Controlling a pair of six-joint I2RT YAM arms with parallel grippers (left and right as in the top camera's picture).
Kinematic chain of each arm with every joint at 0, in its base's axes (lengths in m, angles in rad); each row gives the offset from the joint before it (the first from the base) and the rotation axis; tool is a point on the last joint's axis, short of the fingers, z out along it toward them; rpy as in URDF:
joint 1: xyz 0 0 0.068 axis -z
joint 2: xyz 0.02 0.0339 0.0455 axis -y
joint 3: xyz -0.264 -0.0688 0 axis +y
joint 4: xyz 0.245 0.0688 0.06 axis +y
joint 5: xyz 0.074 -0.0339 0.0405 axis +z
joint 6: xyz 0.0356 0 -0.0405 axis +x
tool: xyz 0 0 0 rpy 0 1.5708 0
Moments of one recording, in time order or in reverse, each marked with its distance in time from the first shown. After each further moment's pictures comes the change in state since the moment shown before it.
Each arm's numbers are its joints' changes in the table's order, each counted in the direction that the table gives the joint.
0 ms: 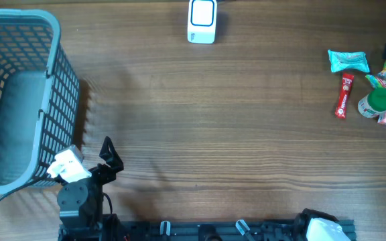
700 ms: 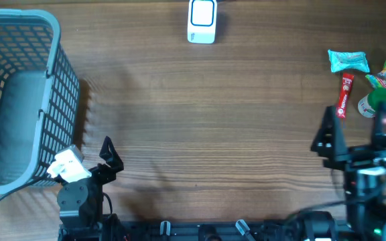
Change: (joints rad) left arm 0.000 0.000 0.000 0.000 0.000 0.000; right arm -0.261 0.961 1.456 -1.227 -0.111 -0.280
